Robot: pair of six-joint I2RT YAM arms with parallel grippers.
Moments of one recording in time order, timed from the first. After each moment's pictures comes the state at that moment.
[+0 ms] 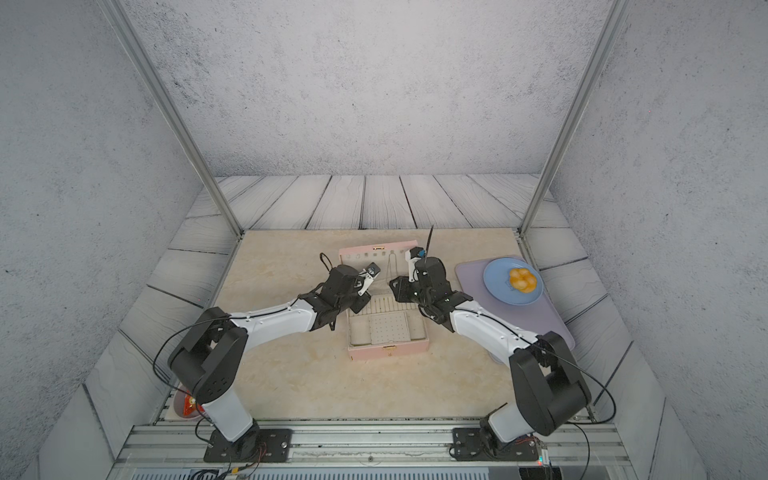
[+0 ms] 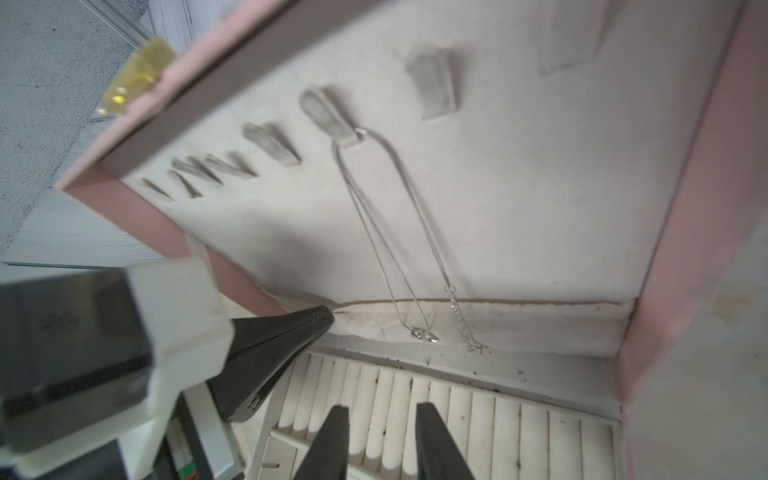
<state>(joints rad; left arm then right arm) -0.69 1.73 1.03 0.08 -0.15 0.32 0.52 1.50 0.94 0.00 -0.19 0.51</state>
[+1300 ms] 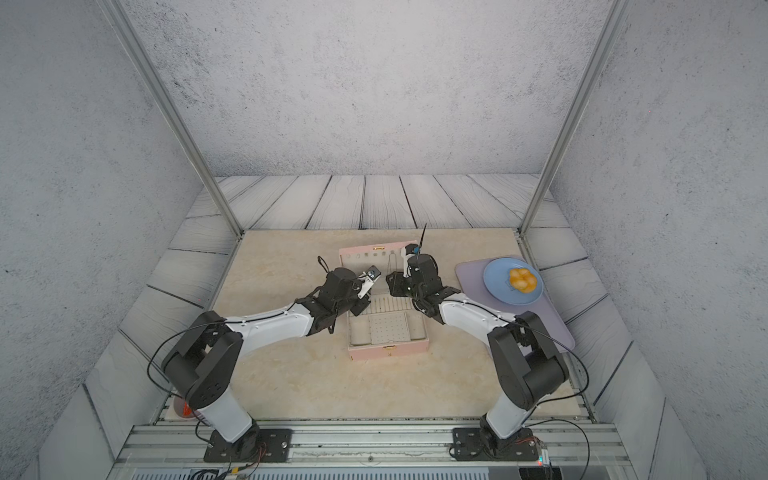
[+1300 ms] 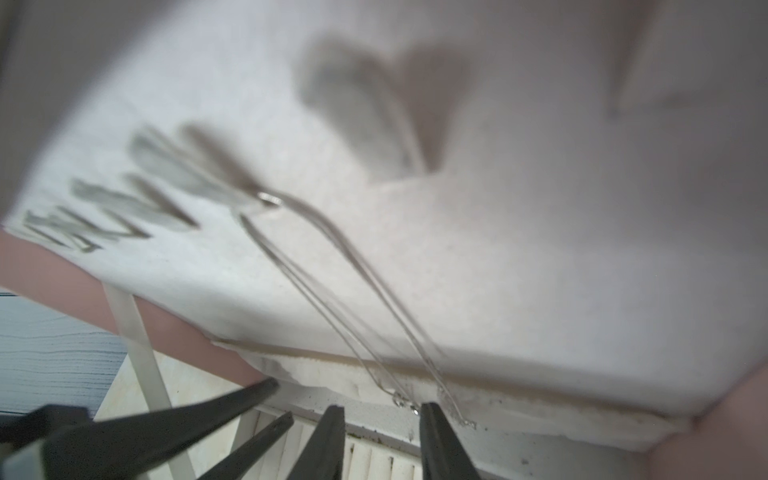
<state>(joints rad) -0.70 1.68 0.99 0.14 -0.15 0.33 0.52 1.64 1.00 0.09 -0.16 0.50</state>
